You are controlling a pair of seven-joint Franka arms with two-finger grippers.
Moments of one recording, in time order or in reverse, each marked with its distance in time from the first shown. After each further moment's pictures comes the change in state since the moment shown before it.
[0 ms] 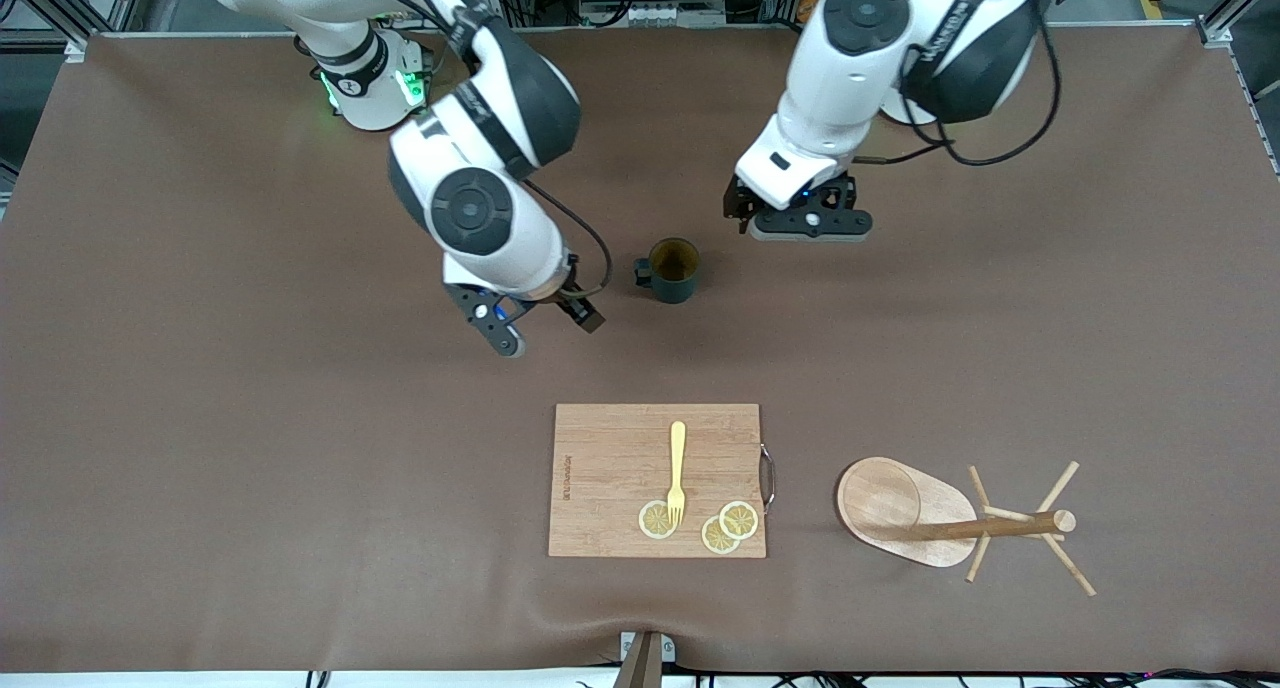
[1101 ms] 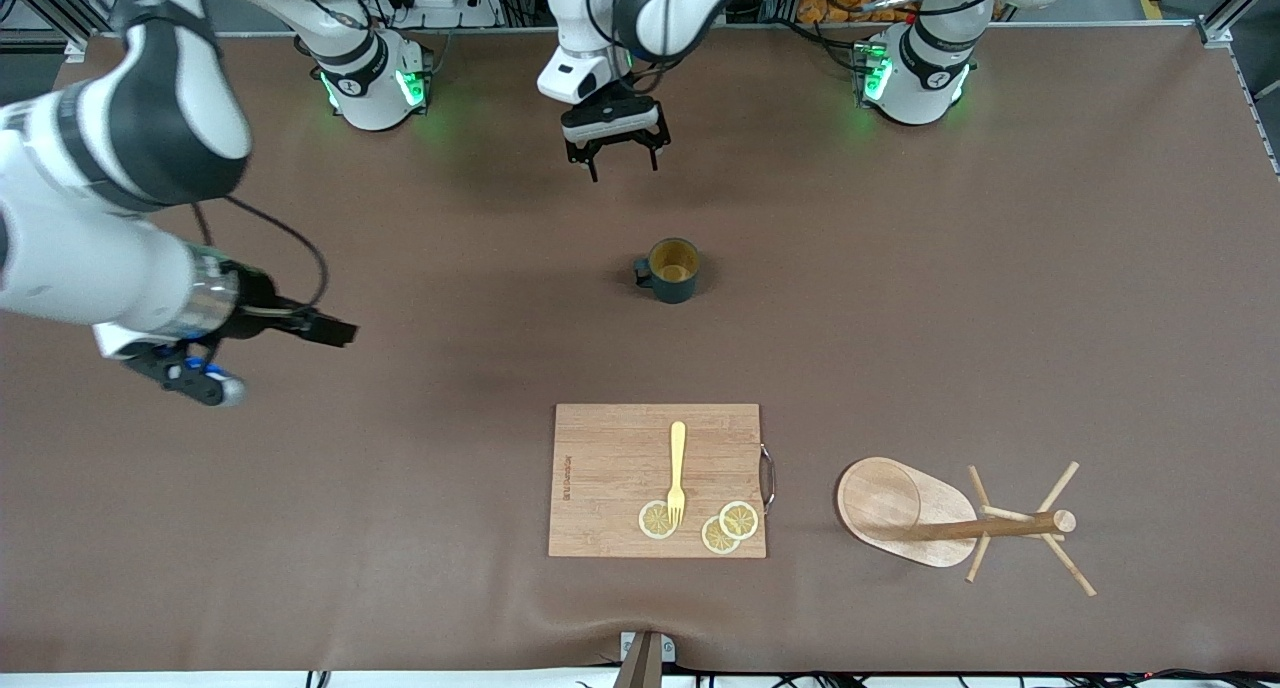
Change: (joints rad) left arm -0.523 0.331 -0.046 0.108 0.587 0.078 -1.042; right arm -0.467 -0.191 -0.008 -0.098 -0.006 -0.123 -0.922
